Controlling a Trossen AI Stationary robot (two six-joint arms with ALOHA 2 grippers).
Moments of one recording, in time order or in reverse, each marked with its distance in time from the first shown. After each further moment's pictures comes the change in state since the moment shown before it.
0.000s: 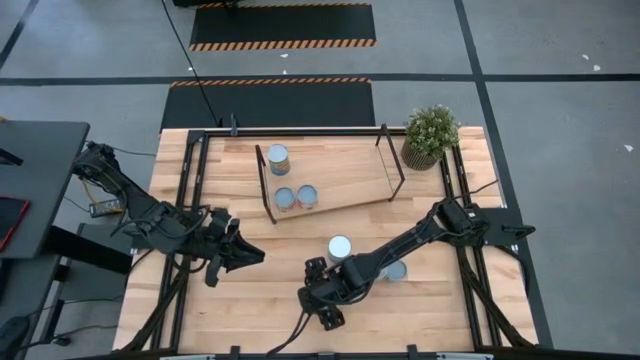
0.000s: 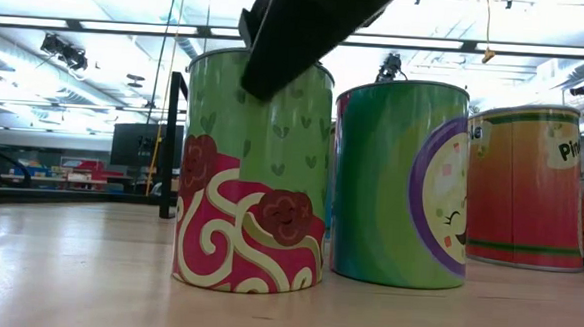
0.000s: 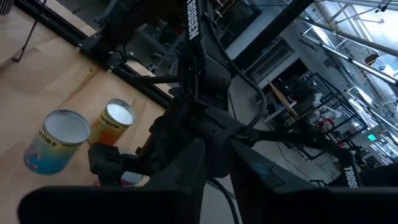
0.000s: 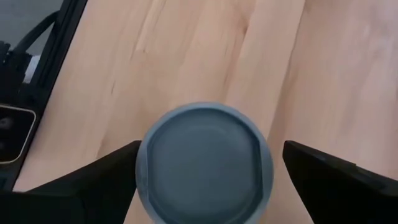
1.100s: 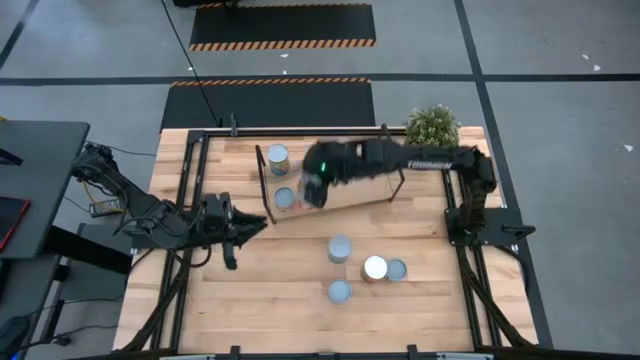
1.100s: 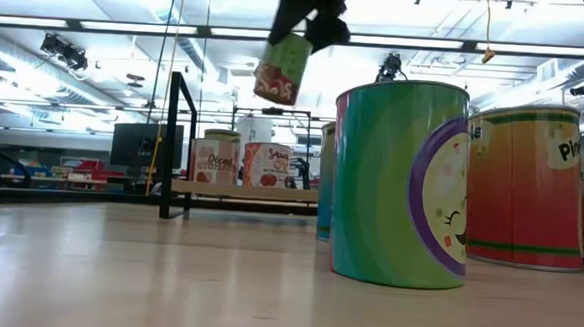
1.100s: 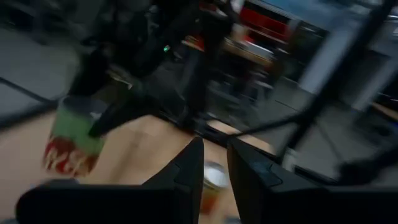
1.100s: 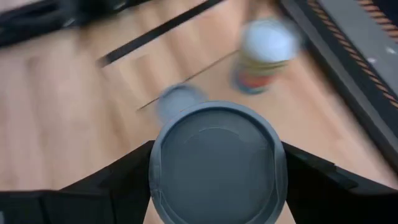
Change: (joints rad) left arm 0.048 0.000 0.000 0.005 -0.354 0.358; right arm -0.517 -0.344 0.045 -0.169 0.118 0.159
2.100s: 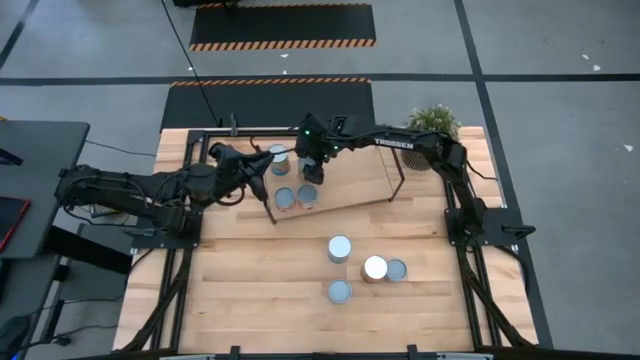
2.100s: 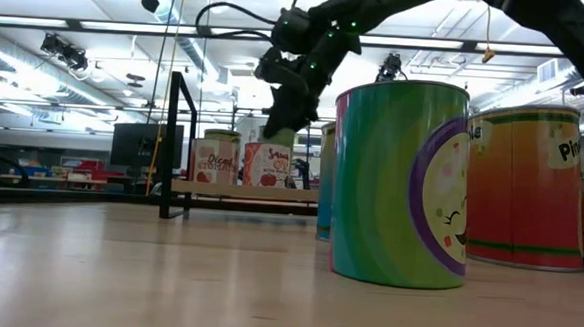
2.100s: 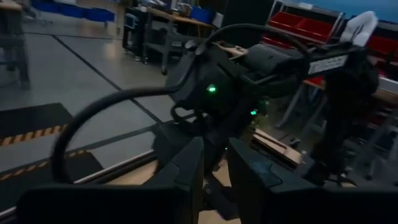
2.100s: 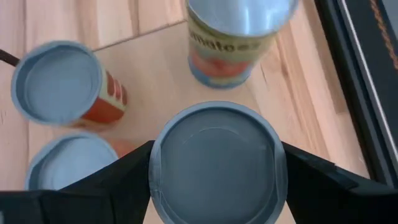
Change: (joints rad) left arm 0.551 0.003 0.000 -0.004 0.100 0.102; right arm -0.287 0.227 -0.003 0.126 -0.320 -0.445
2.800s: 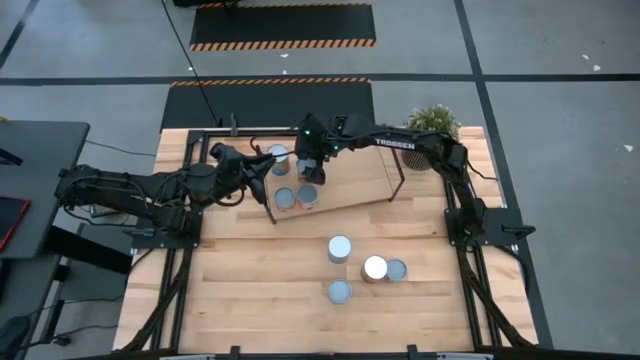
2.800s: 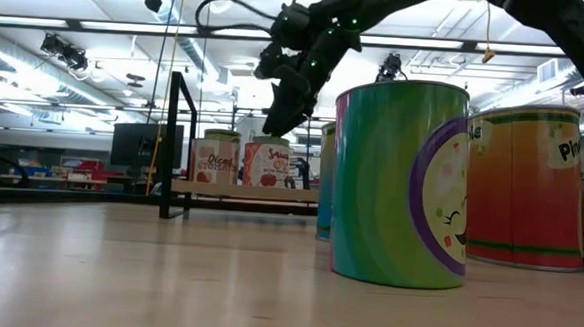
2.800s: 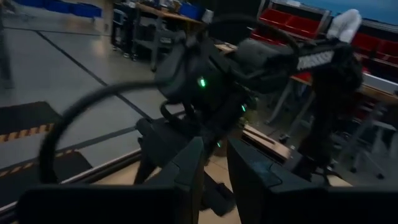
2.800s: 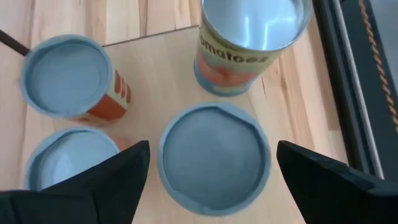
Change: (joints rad) left arm -0.002 0.000 0.000 0.004 0.050 0.002; right arm 0.006 -0.012 0.000 0.011 0.003 -0.085
